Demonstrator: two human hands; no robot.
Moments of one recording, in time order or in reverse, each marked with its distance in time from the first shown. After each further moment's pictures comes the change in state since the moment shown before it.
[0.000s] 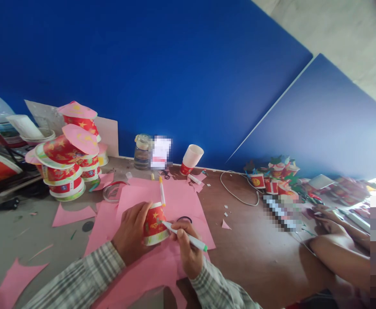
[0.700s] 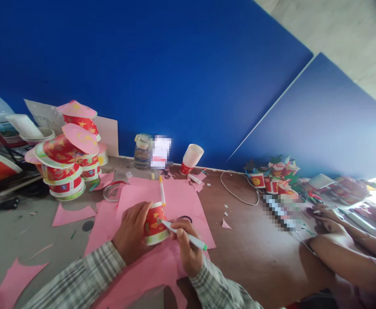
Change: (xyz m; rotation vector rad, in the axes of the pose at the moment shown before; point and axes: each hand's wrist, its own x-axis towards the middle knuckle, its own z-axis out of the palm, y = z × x) left_hand -0.001 -0.001 0.002 0.011 0.003 -0.012; right_hand 0.002 -0.001 0.001 0.039 -0.023 -0.008
